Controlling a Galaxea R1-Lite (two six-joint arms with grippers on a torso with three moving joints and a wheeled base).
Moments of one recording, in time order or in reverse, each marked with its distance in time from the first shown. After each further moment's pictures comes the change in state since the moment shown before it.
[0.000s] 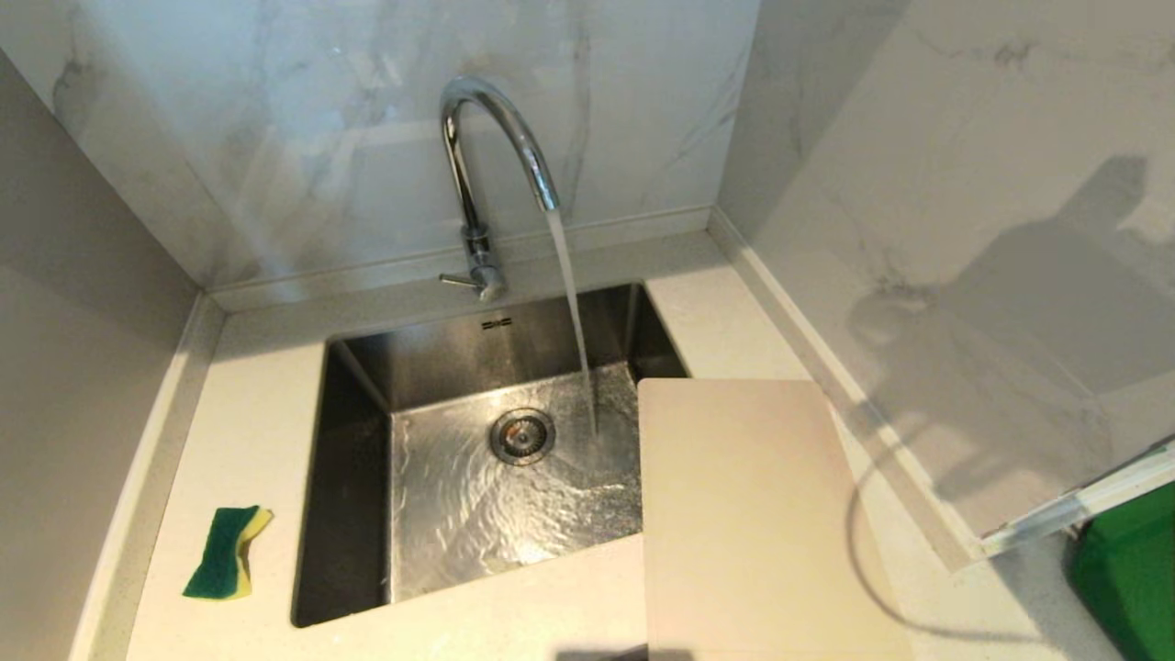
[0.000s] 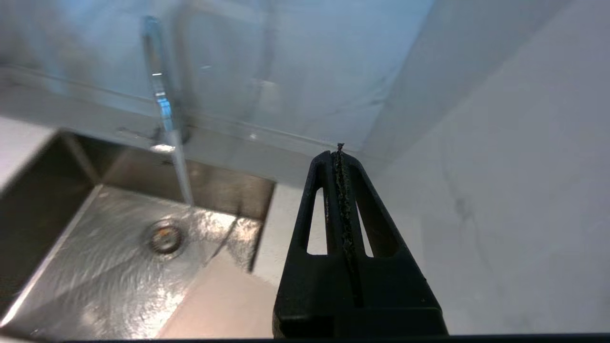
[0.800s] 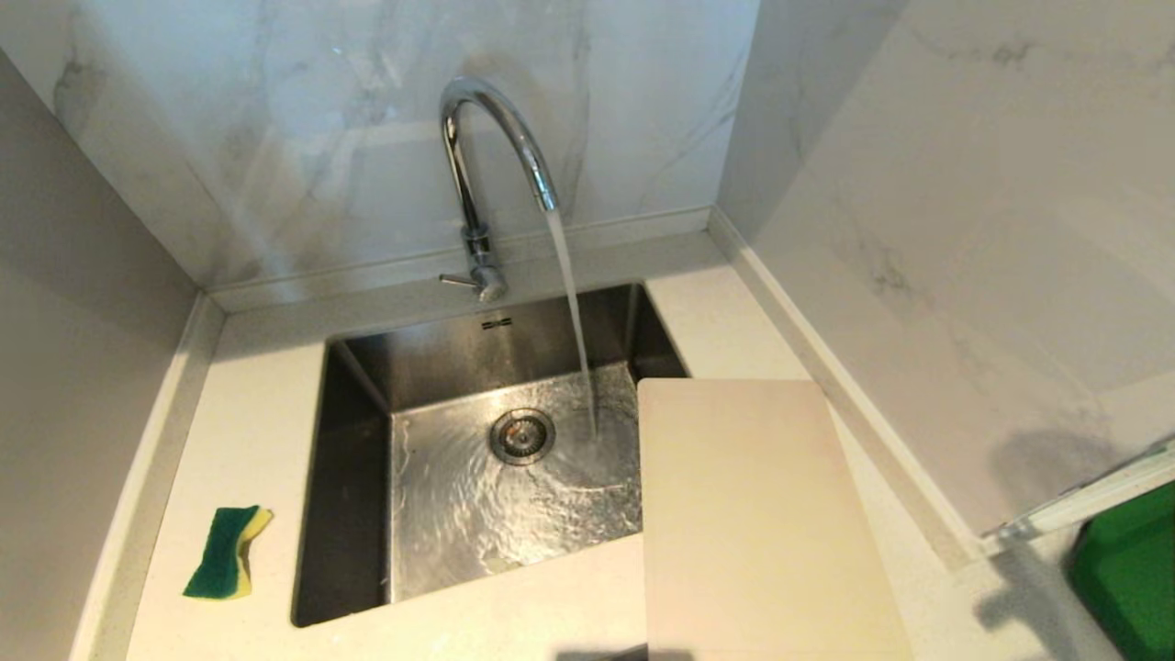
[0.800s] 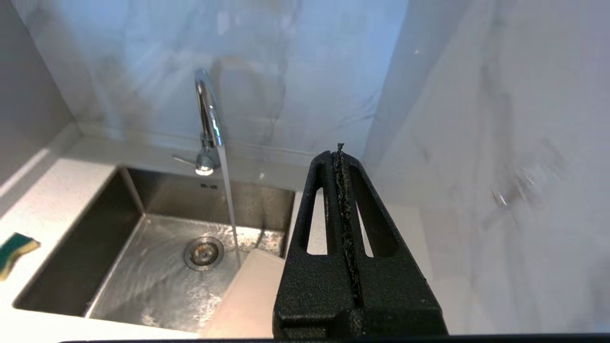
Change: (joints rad) left arm 0.000 0.000 0.000 0.000 0.000 0.000; right arm -0.133 -0.495 0.252 0.063 0.079 0.165
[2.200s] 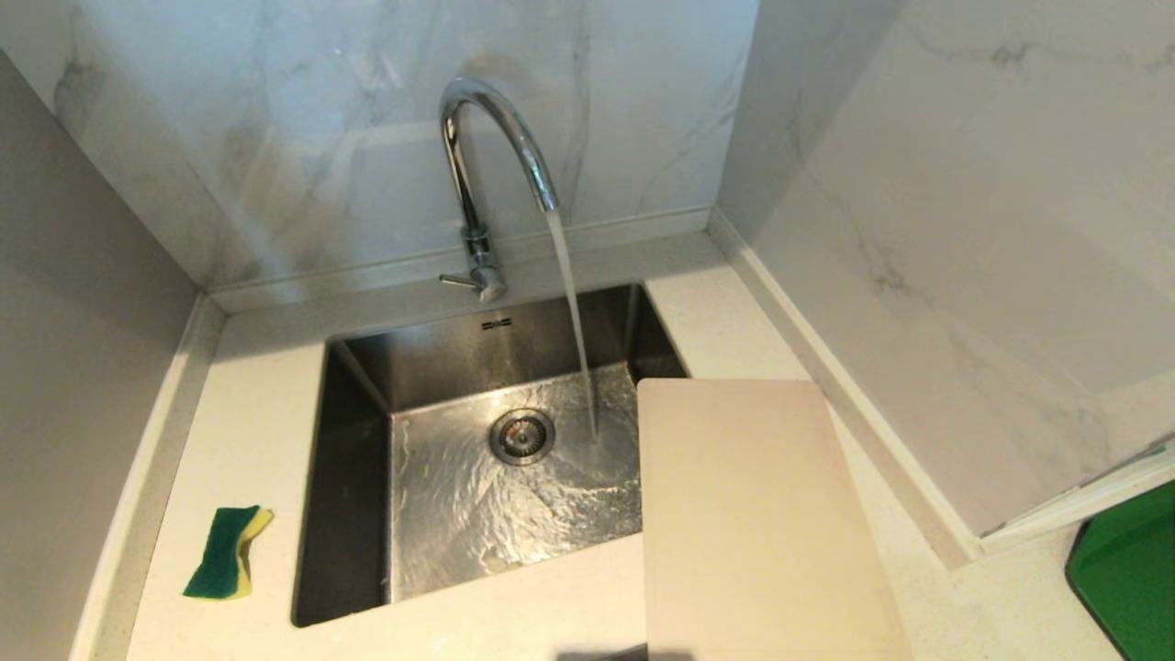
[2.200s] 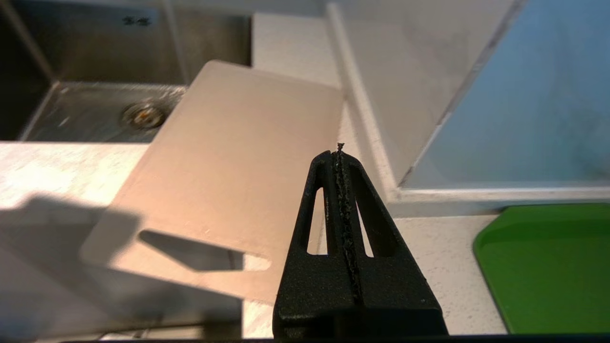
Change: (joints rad) left arm 0.000 0.000 0.000 0.000 -0.001 0.000; right arm -0.013 -0.816 1.548 -0.585 -0.209 -0.037
